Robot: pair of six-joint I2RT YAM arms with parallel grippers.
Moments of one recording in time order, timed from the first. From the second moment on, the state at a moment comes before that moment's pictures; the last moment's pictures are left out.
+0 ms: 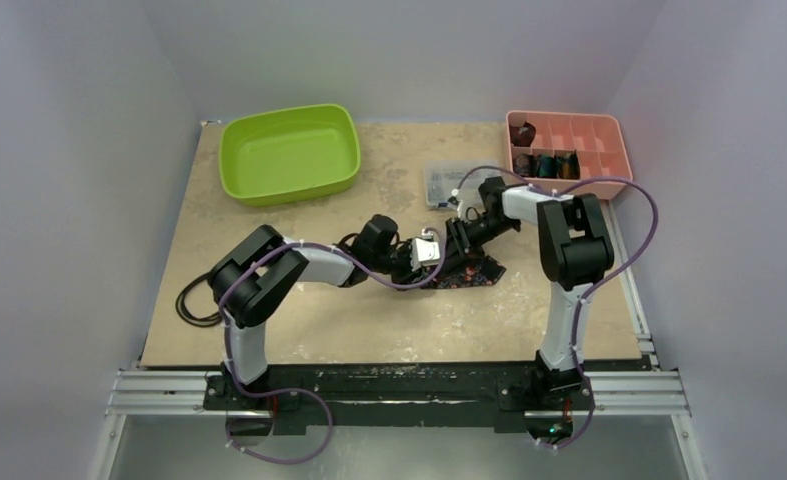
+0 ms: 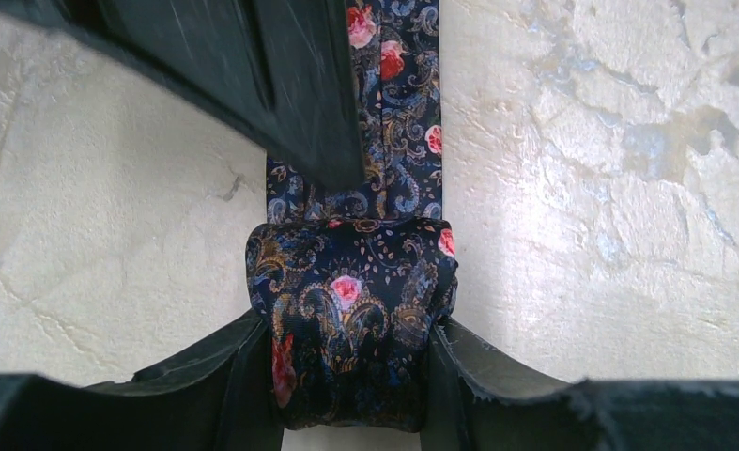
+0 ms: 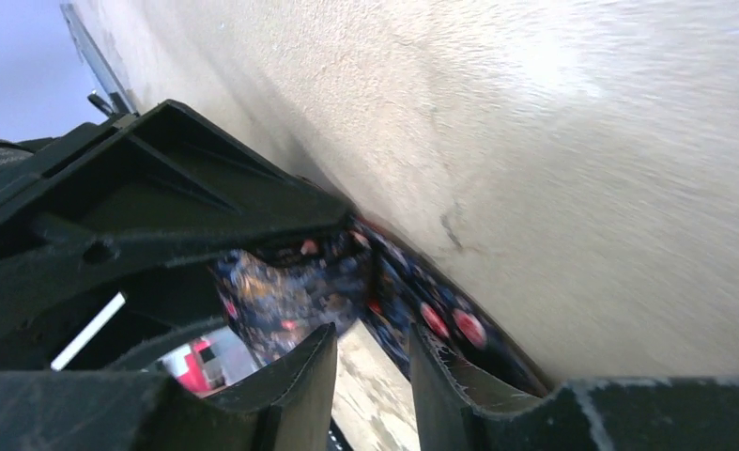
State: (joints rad) left arm -0.75 1.91 0.90 0.38 0.57 0.44; right arm 0.21 2.06 1.27 -0.79 -0.88 -0.10
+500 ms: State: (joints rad) left arm -0.77 1.90 1.01 0.13 0.49 0.48; right arm 0.25 1.99 1.24 -0.77 -0.96 -0.11
